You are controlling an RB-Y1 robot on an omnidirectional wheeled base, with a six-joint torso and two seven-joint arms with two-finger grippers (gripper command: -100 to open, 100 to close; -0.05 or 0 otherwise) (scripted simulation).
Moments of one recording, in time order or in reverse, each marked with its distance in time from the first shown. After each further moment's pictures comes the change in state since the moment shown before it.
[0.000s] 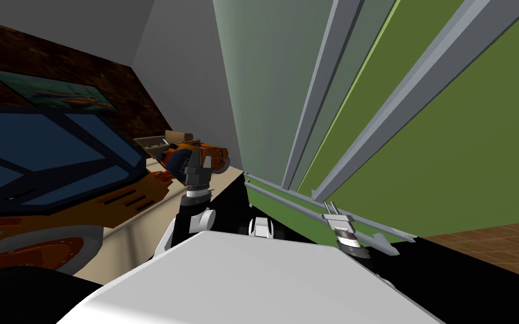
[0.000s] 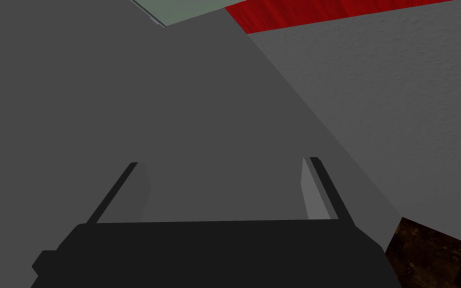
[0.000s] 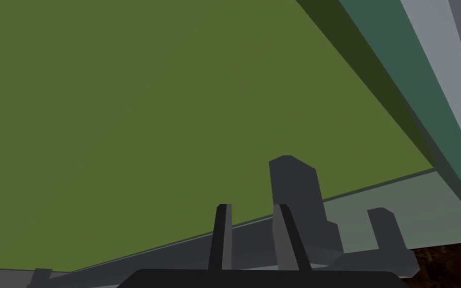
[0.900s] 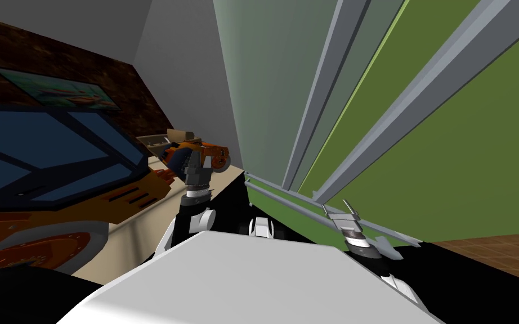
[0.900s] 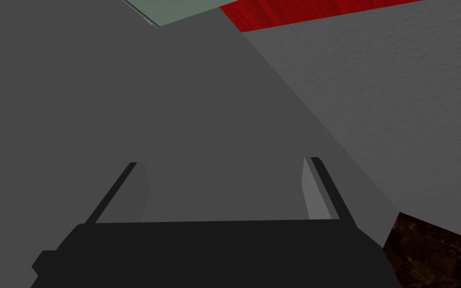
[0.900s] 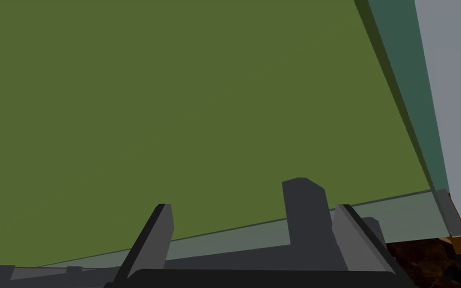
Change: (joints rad) left arm 0.000 0.000 0.000 0.000 0.000 0.000 0.000; right arm -0.008 -0.111 0.000 0.033 -0.001 -0.024 0.025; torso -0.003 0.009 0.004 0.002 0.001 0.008
